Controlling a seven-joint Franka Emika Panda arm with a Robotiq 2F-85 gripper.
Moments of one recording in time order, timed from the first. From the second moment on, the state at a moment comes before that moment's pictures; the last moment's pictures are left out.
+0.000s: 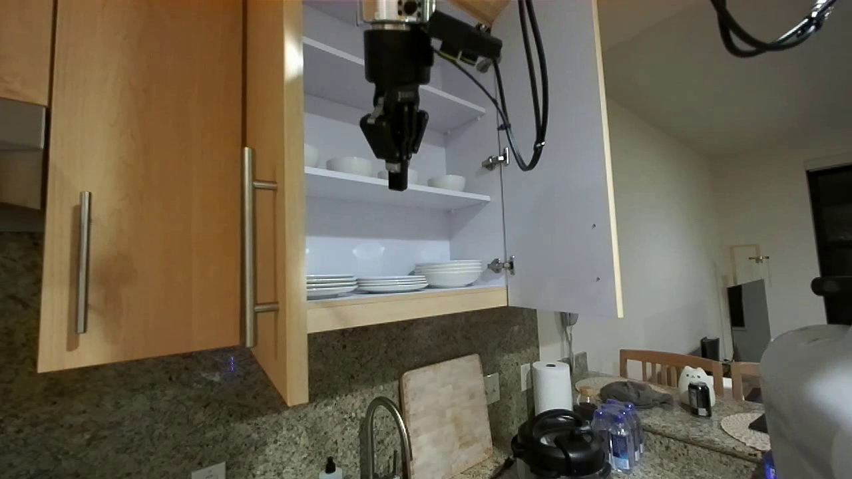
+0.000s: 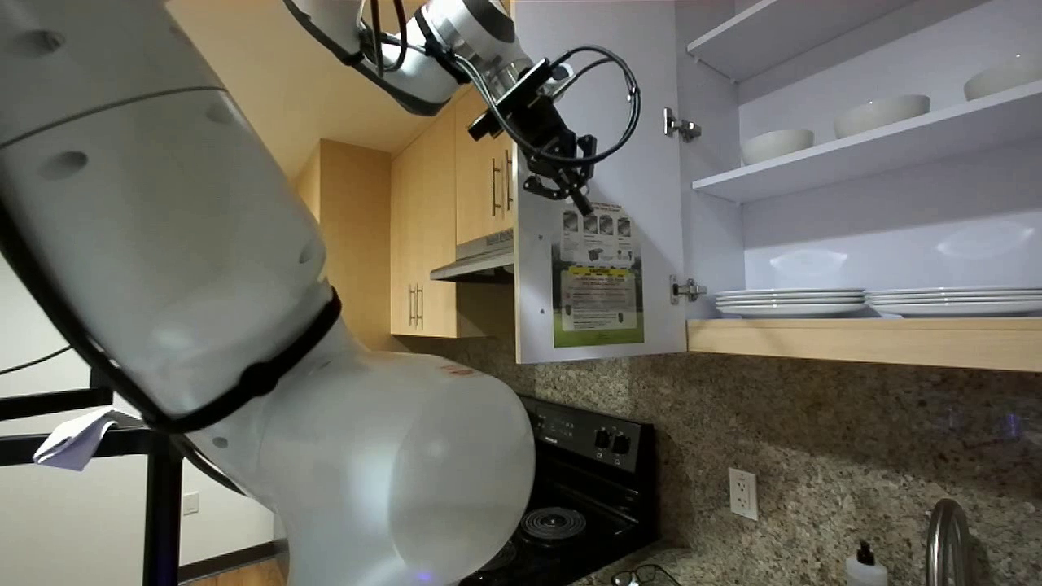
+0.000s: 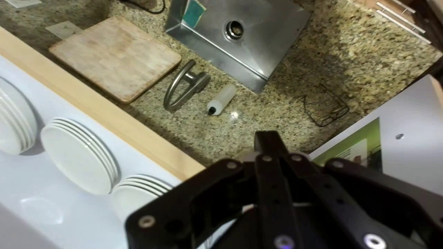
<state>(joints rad) 0.22 -0.65 0.29 -2.01 -0.29 1.66 0.05</state>
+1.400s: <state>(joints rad) 0.27 -0.66 0.23 -2.25 -0.03 1.67 0.02</state>
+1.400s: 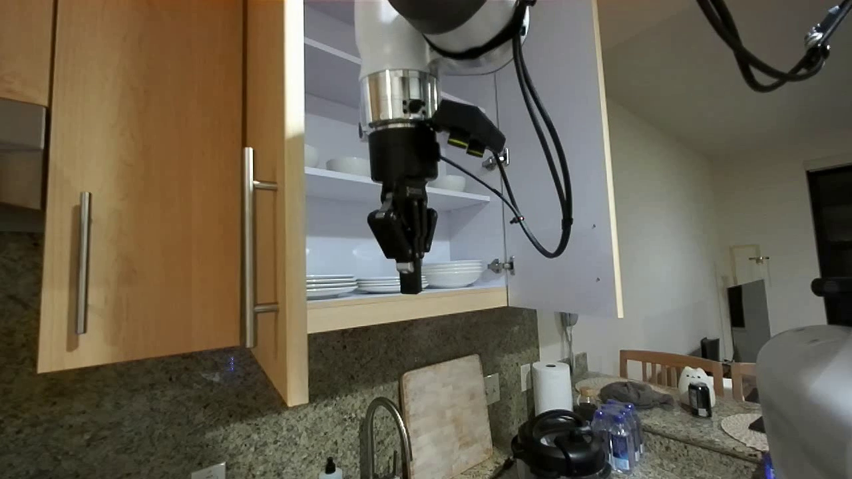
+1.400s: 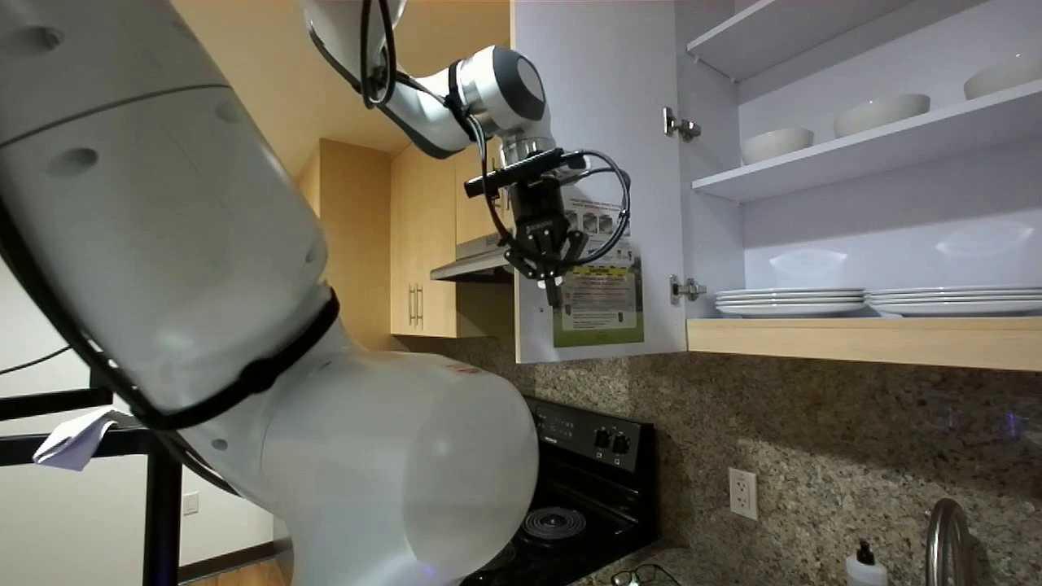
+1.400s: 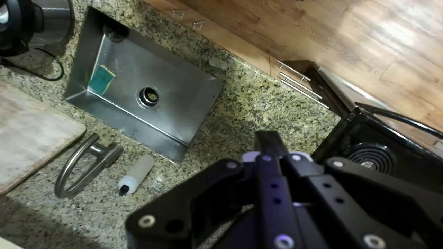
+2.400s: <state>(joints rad) 0.32 -0.77 0.44 -2.29 -0.06 1.66 0.05</state>
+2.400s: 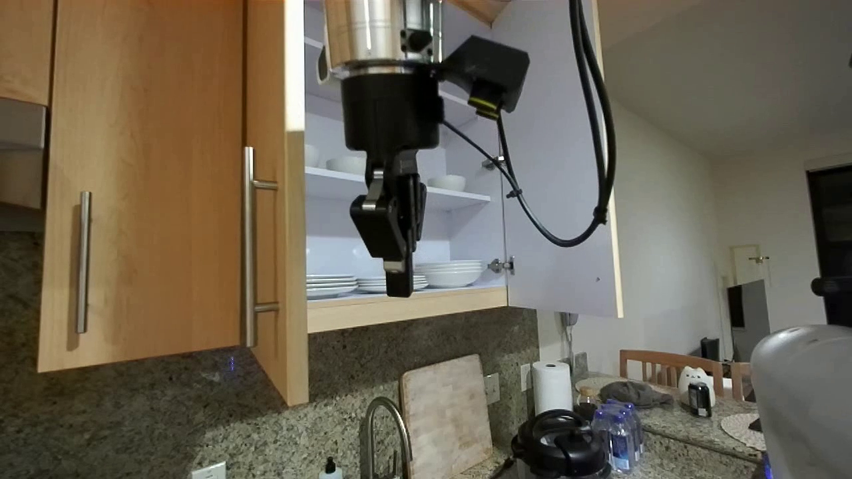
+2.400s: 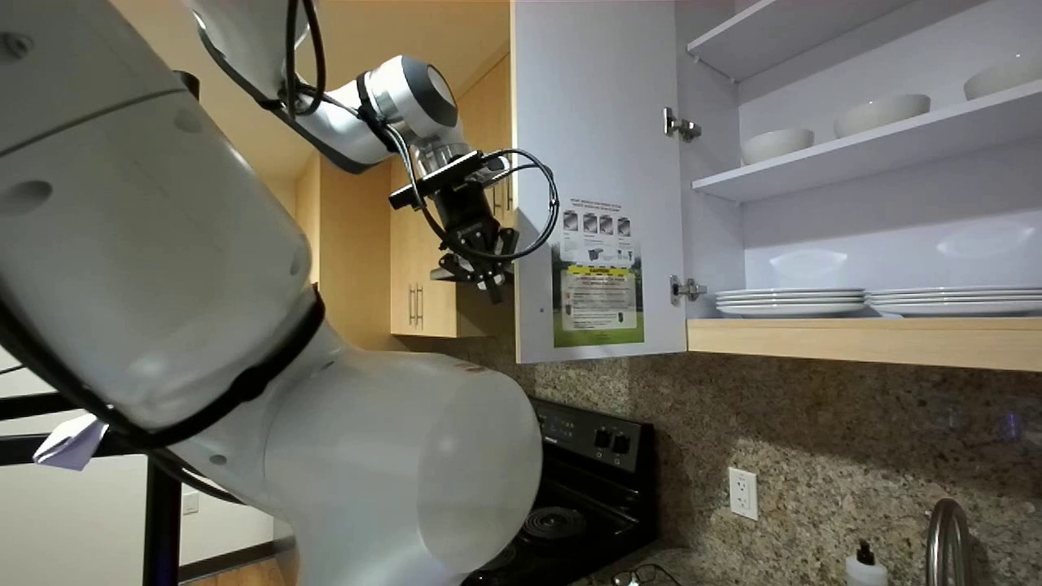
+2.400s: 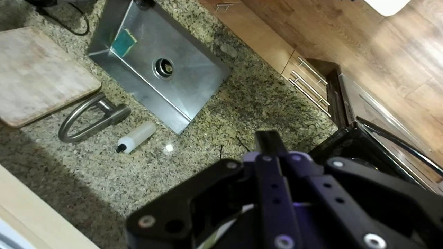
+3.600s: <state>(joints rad) 0.36 -0.55 0.55 -2.00 -0.24 1.59 -0.04</state>
